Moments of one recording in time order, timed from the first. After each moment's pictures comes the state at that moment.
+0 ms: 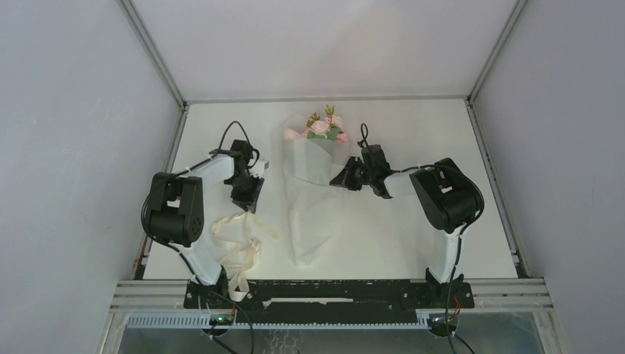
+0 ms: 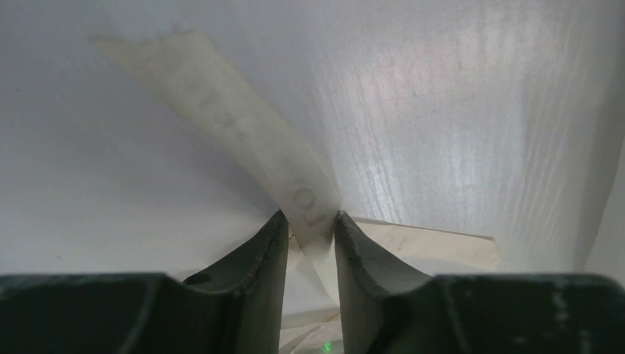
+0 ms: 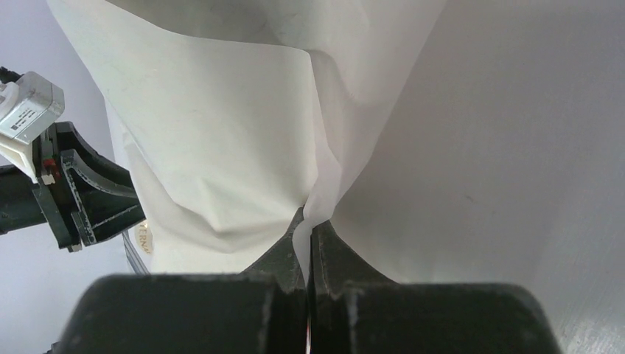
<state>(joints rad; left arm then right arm) -0.18 1.75 1.07 -0.78 0.09 0.12 0.44 1.94 0.90 0.37 -0.42 0.82</state>
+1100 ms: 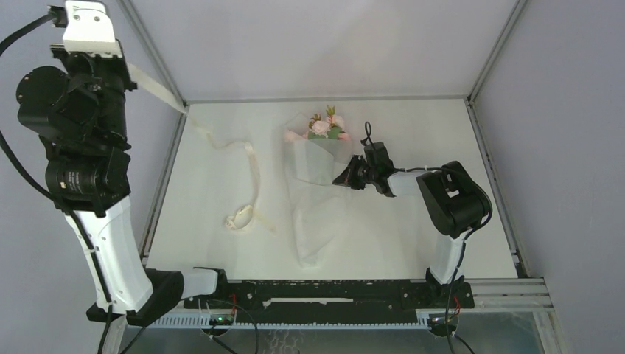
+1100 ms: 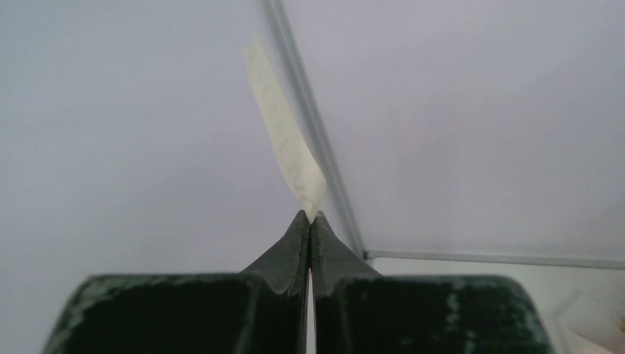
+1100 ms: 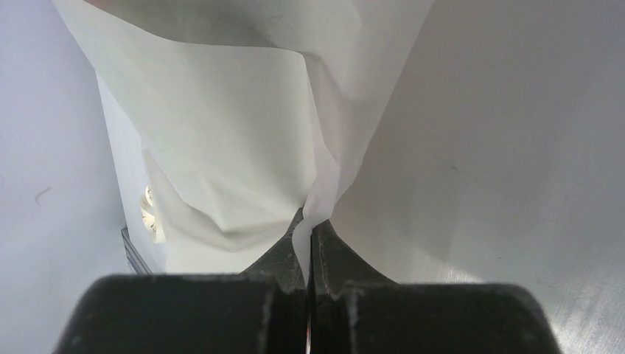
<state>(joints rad) -0.09 1.29 2.26 -0.72 -0.24 0.38 0.42 1.87 0.90 0.27 -0.41 0.81</state>
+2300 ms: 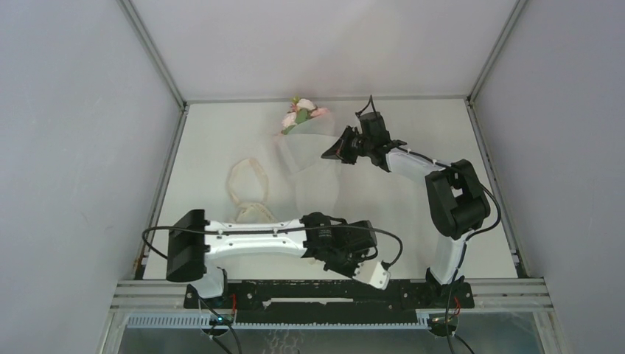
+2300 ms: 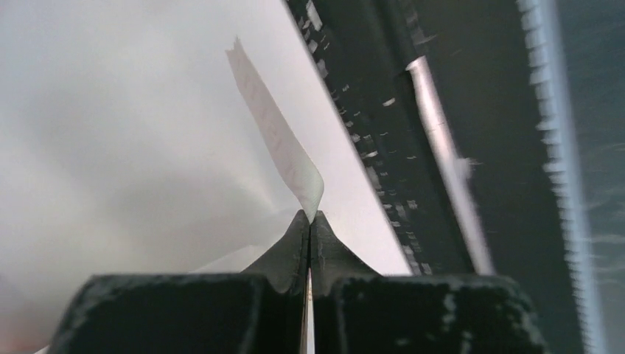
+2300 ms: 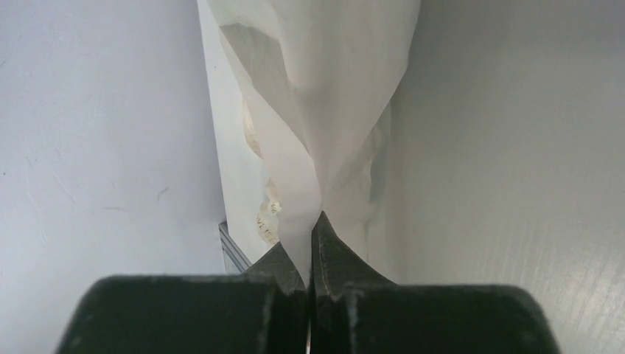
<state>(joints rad) -1.40 1.65 1.38 -0.89 0.19 0.60 0.42 1.86 1.24 0.01 -0.50 0.95</state>
